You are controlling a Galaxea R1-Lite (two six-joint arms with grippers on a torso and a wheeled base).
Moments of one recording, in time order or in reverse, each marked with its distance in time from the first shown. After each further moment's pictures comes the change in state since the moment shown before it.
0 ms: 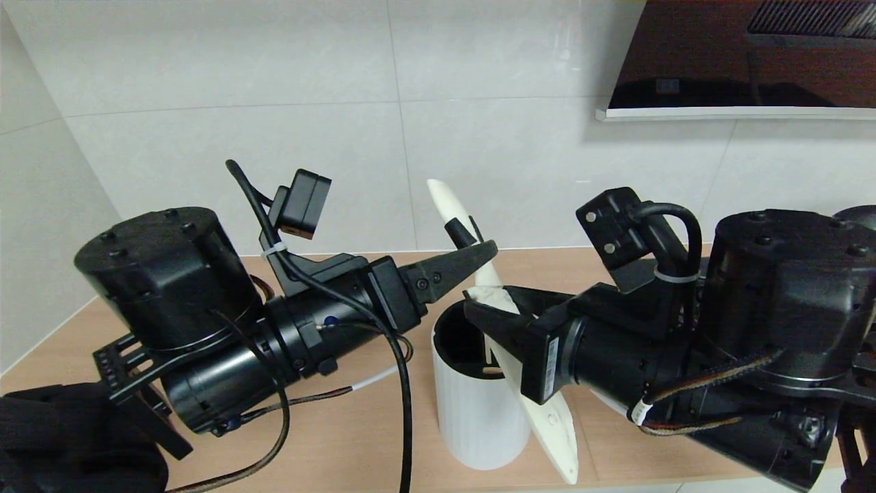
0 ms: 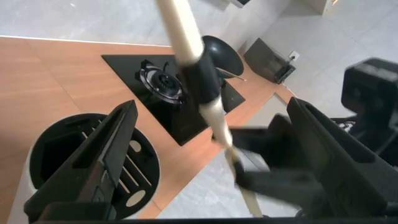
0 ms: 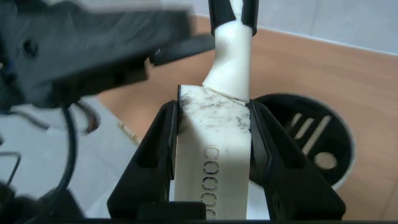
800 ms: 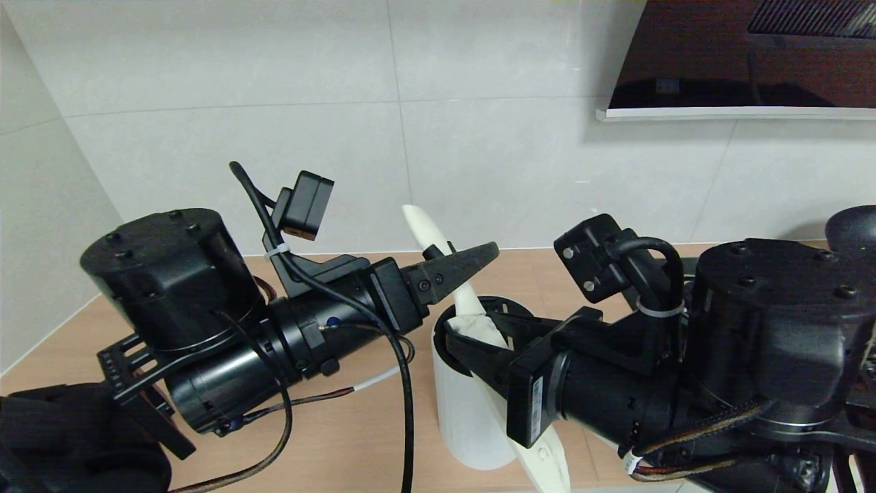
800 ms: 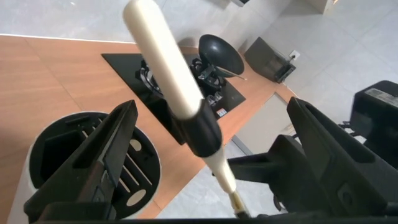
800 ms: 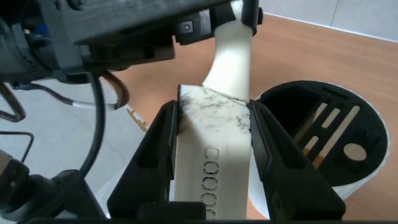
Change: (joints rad) left arm -0.001 0.006 0.000 -0.001 0.000 0.000; right arm 0.057 0.013 0.020 -0.002 -0.004 -0.001
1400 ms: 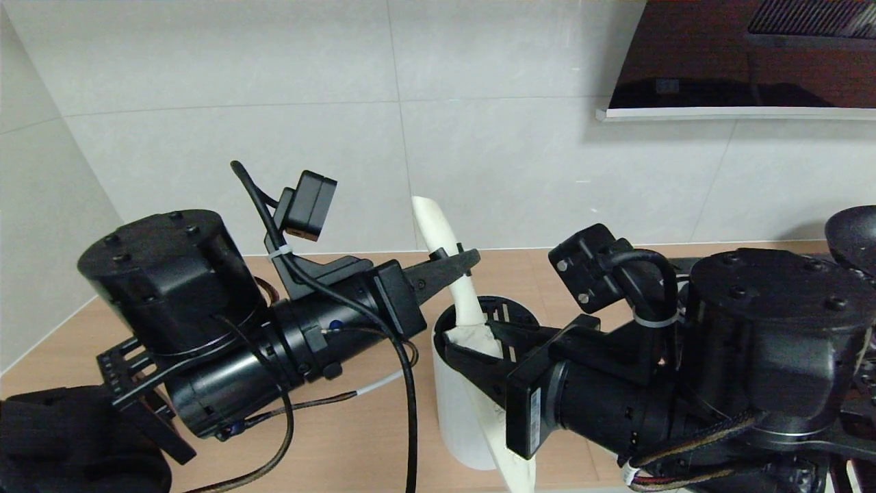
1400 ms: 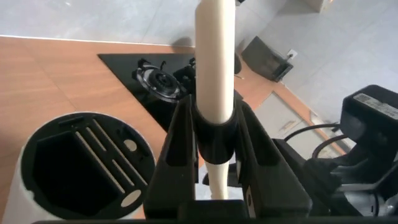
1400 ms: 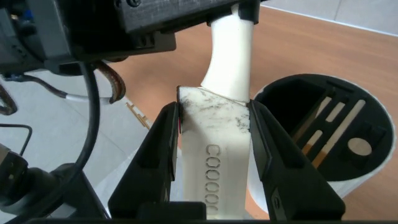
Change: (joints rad) left arm -0.002 0.002 -0.001 -0.002 0.007 0.004; right arm 0.010 0.000 0.011 0.003 0.000 -0.002
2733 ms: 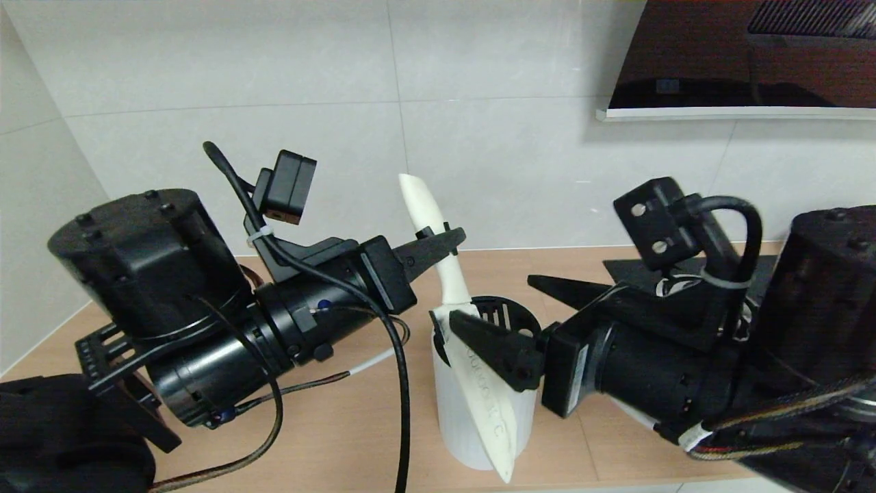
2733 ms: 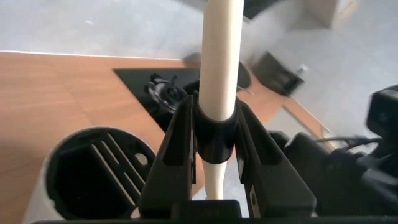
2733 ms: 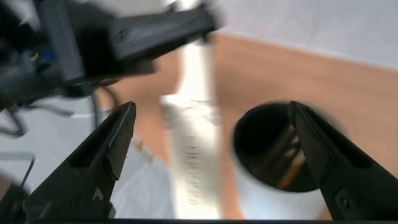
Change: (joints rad) left arm 0.002 -0.036 -0.045 0.051 0.072 0.003; right arm -0.053 -0.085 0.012 -0.030 -0.022 -0.003
